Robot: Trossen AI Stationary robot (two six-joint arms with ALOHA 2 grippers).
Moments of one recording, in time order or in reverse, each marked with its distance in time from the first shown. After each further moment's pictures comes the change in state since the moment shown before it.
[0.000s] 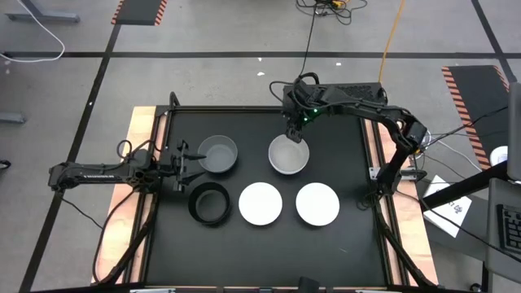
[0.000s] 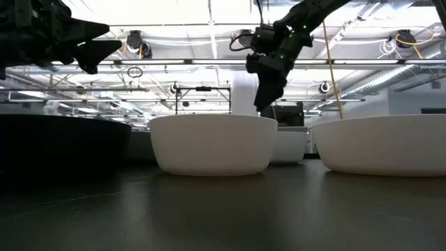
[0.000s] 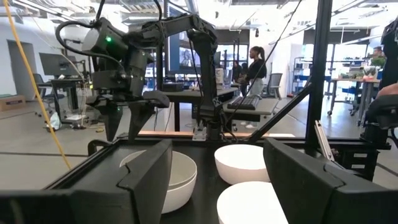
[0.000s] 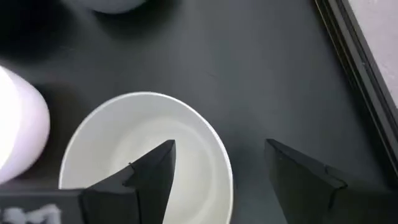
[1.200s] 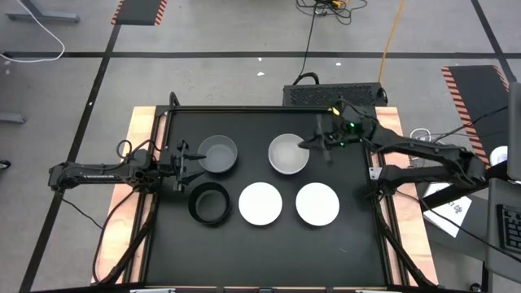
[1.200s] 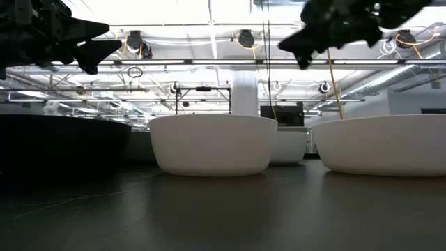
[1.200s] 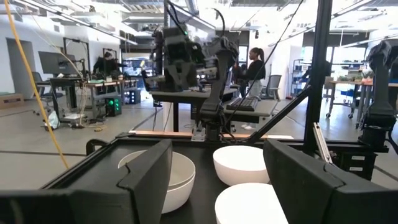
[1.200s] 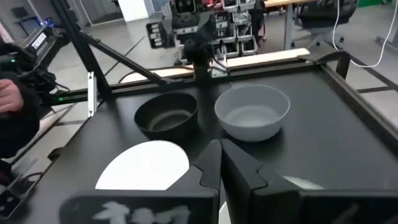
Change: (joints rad) left arm 0.000 0.000 0.000 0.003 0.001 -0.014; right arm 0.089 -0.722 -0.776 0.854 -0.332 0.244
